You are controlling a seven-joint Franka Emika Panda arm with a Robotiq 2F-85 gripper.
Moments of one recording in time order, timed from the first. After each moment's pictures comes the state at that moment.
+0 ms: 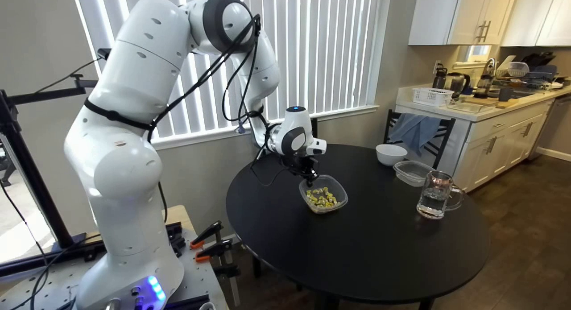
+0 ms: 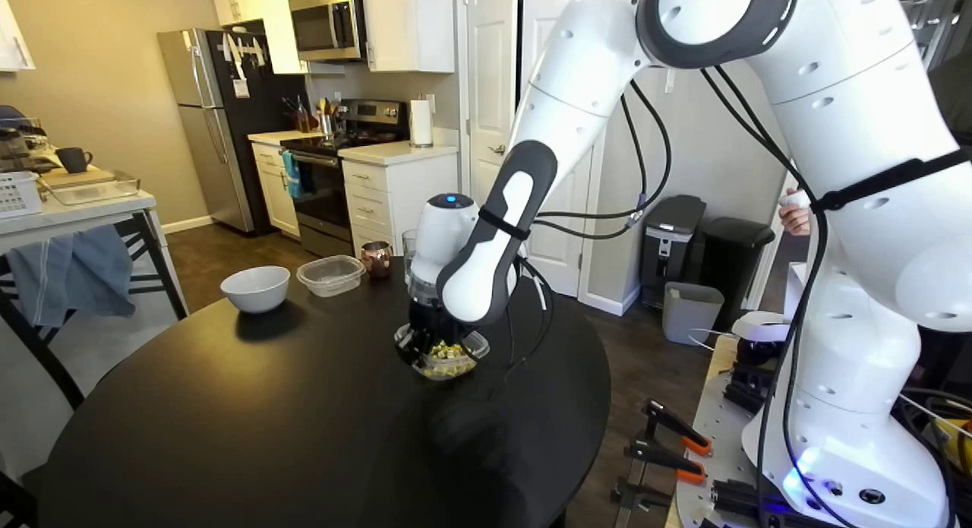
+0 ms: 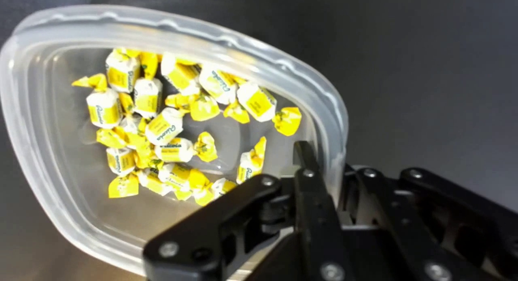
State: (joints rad) arm 0.26 0.56 -0.02 -2.18 -0.05 3.00 0.33
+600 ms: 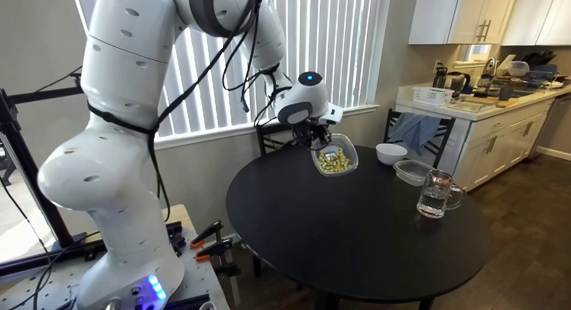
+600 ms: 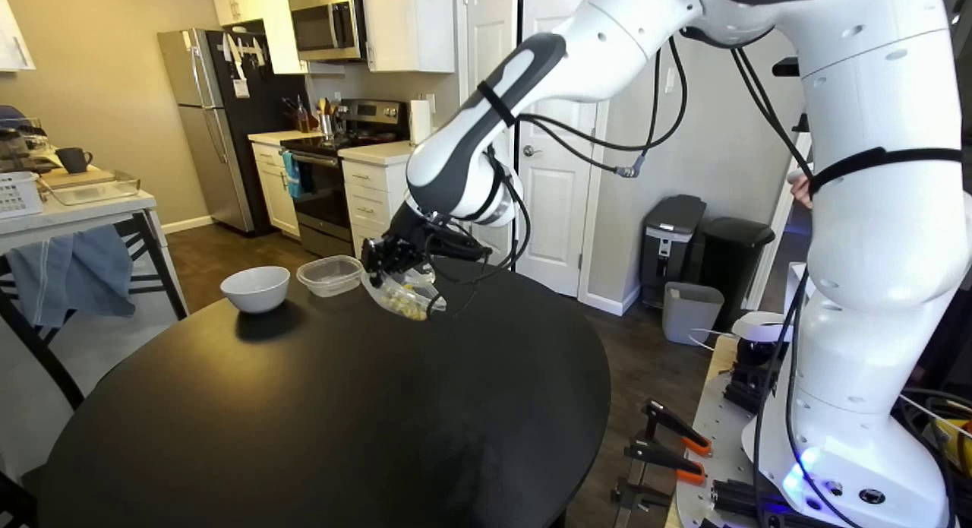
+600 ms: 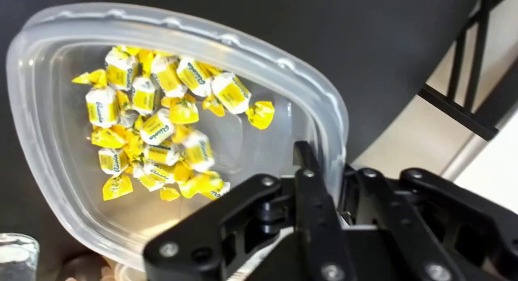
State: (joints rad) arm -0.35 0.41 0.63 -2.16 0.47 3.10 -0.07
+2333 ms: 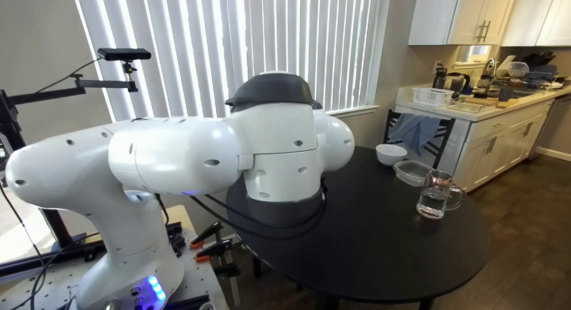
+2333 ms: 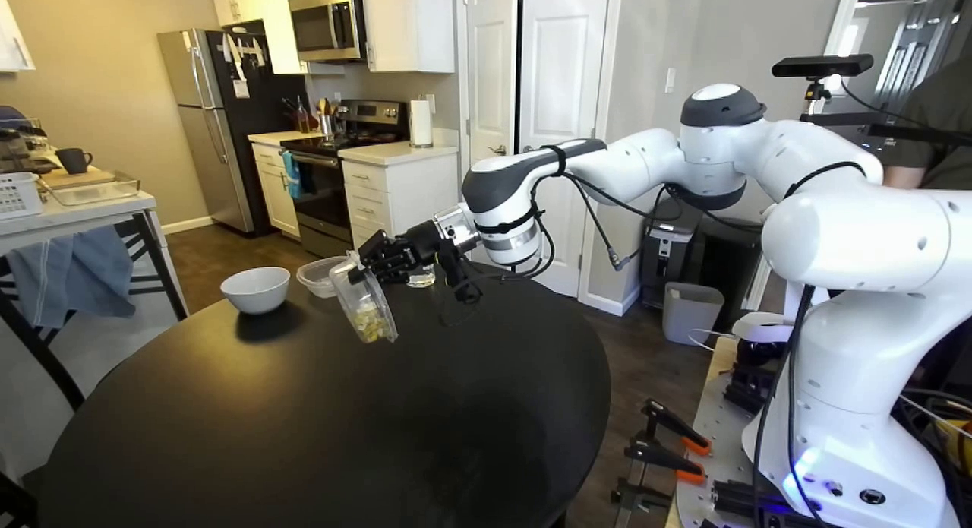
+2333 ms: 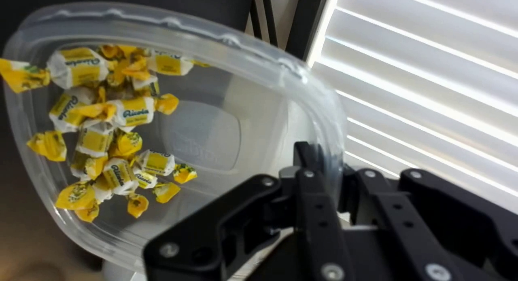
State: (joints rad) arm -1.09 1.37 1.32 -2.18 -0.01 3.25 -0.30
